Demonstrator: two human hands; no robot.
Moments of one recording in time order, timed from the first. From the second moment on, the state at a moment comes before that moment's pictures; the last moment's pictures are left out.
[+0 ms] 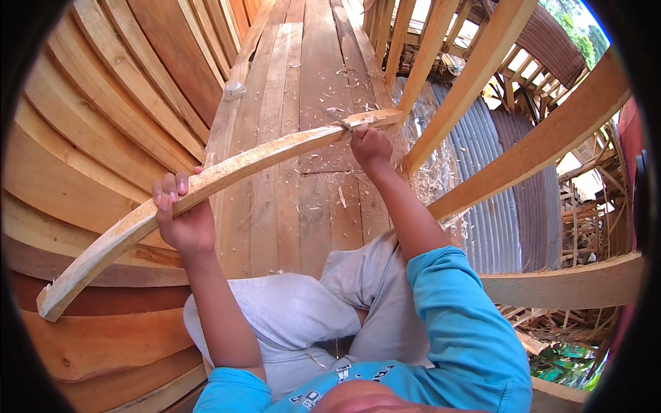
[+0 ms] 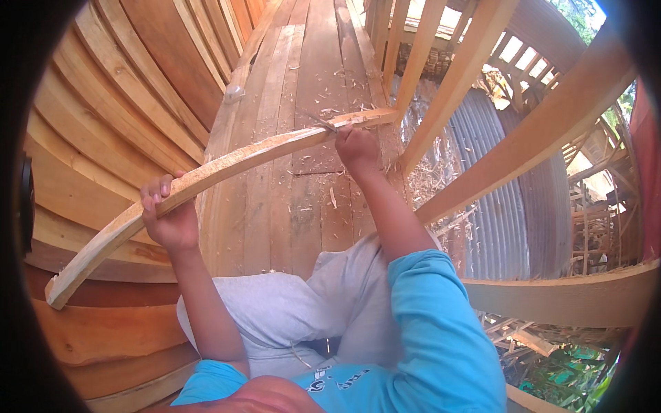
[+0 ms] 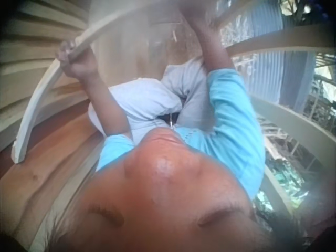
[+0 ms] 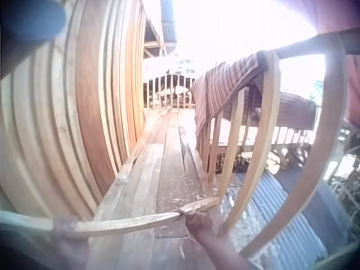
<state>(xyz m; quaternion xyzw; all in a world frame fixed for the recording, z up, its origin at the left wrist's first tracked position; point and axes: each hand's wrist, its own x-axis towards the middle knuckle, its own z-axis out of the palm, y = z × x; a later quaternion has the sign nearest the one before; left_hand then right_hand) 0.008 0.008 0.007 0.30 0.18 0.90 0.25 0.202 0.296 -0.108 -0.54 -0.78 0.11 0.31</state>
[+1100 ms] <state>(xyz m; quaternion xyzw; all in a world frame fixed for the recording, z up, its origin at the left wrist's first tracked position) 0.005 0.007 0.005 0.29 0.19 0.90 0.25 0.192 0.270 -0.098 -0.55 -0.76 0.15 0.30</state>
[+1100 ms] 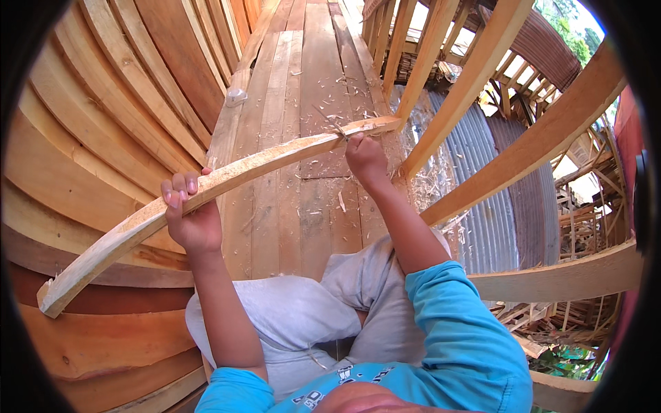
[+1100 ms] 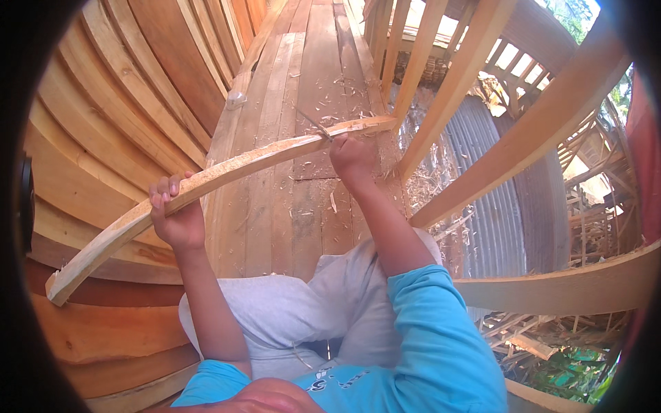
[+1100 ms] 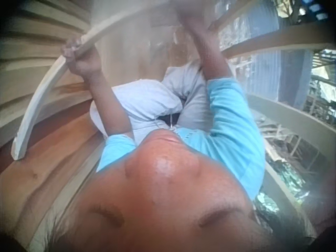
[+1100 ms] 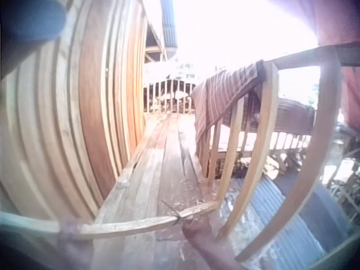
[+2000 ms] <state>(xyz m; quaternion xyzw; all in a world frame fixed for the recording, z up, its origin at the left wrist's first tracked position) 0.006 0.004 0.000 0.32 0.19 0.90 0.25 0.189 0.249 -0.068 -0.55 -0.78 0.17 0.25</state>
